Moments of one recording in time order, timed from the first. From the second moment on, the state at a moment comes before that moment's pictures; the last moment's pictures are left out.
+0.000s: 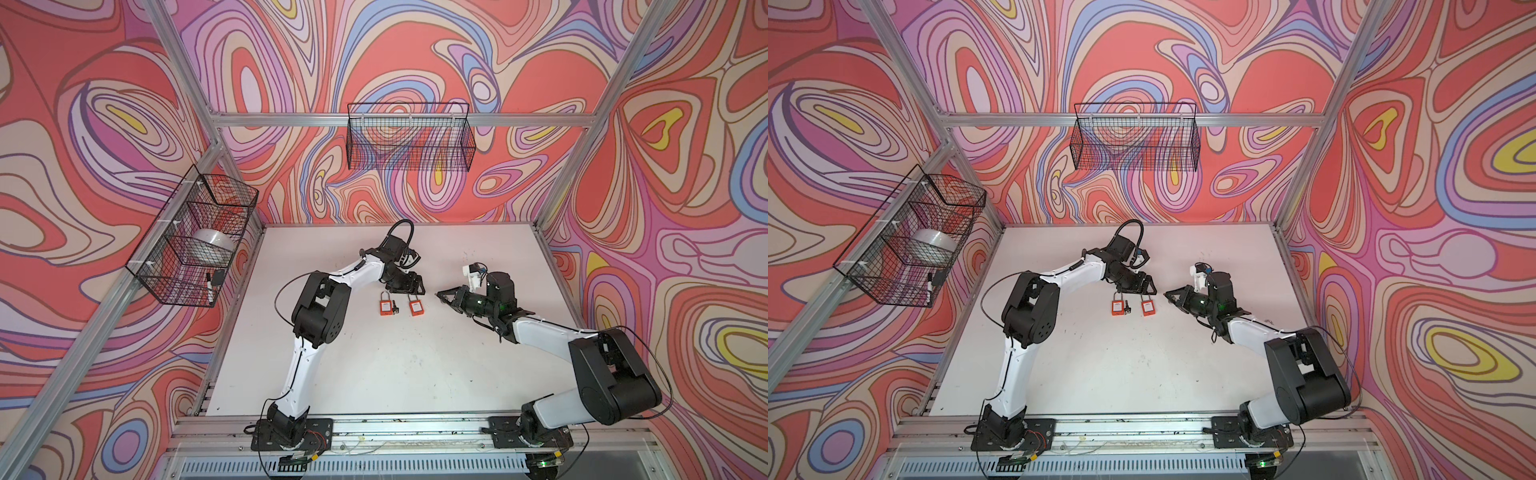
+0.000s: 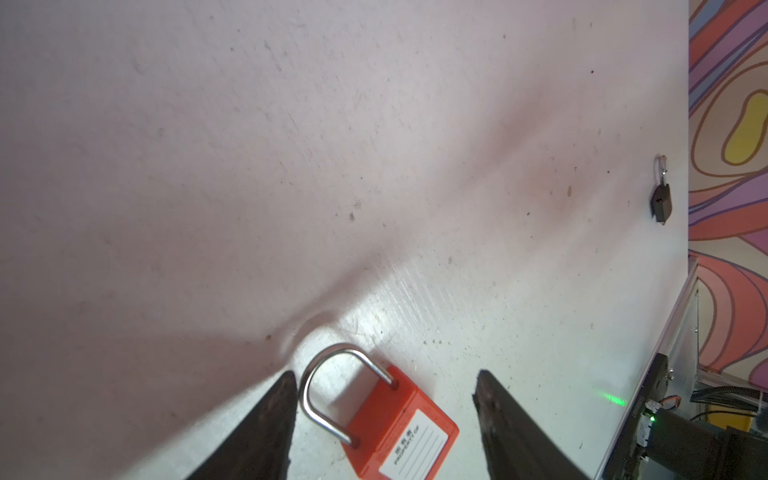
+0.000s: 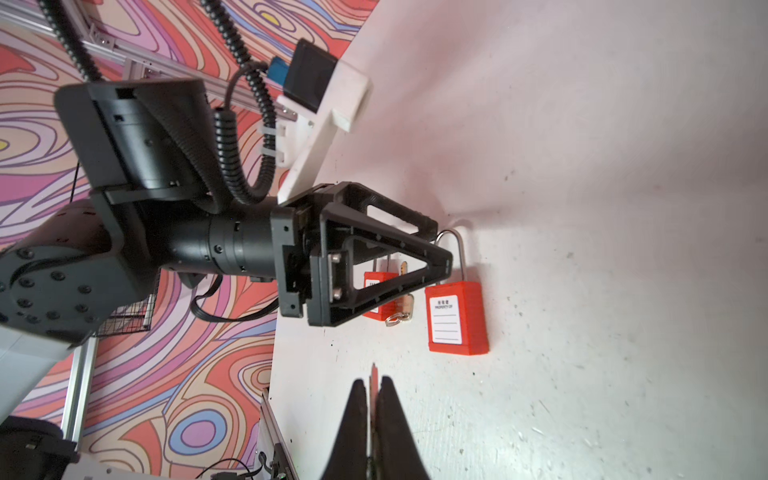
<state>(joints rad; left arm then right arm) -0.53 2.26 1.76 -0.63 0.51 -0.26 0.26 1.47 0.60 0.38 -0.61 0.89</state>
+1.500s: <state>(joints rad) -0.53 2.21 1.68 -0.56 0.51 -0.37 0.28 1.62 0.46 0.65 -0.48 1.27</state>
